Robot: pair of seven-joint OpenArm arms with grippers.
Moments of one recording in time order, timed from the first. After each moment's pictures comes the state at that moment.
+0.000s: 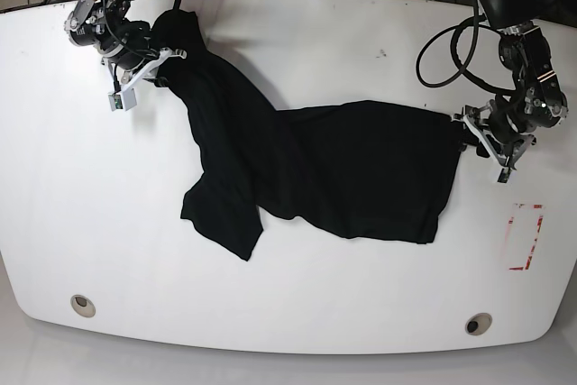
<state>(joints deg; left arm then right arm) -4.4 -16.5 -23.8 80.2 -20.3 -39.3 55.3 -12.8 -0.1 38.4 94.3 29.3 40.1 -64.6</state>
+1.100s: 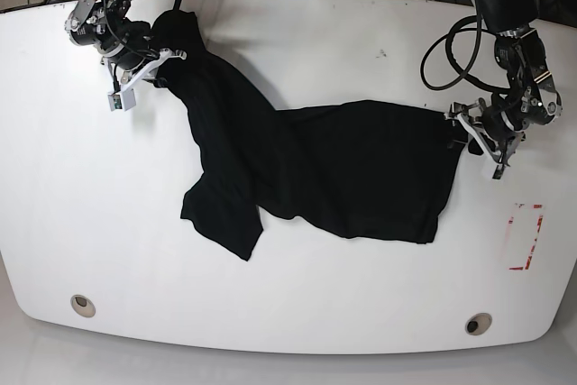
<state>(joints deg) -4.9 -14.9 -24.0 74.0 -22.7 -41.9 55.1 -12.7 -0.1 38.3 94.4 29.1 40.1 -63.4</state>
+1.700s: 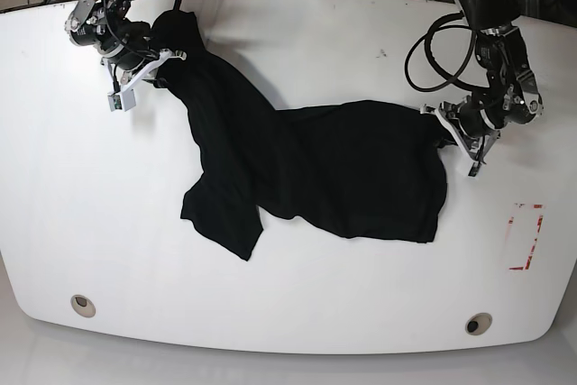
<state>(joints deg) -4.6 -11.0 -23.3 75.2 -24.2 -42.2 57.3 -12.6 -0.1 38.3 94.4 29.1 40.1 -63.4</state>
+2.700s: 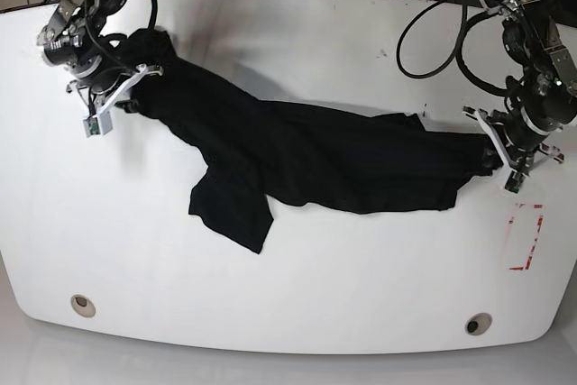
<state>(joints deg) -1.9 -14.1 -28.8 110.0 -21.7 -42.1 71.9 -8.6 5.0 38.6 104.1 28.4 40.1 -68.5</state>
